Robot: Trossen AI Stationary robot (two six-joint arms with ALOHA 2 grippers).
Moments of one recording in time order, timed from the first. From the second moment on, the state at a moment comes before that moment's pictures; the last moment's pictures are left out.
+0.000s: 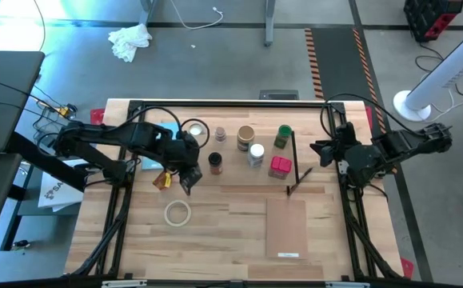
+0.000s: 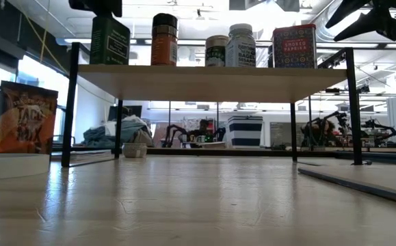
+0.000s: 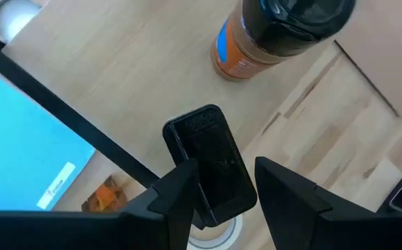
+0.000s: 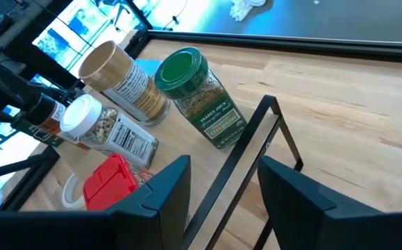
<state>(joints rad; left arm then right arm) -0.13 1.46 1.56 -1.34 -0.15 -0.86 0.35 0.69 0.92 -1.03 0.74 1.19</state>
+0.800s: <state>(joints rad) -0.11 1.47 1.58 -1.41 -0.23 -0.92 0.35 0.69 0.92 -1.03 0.77 1.21</state>
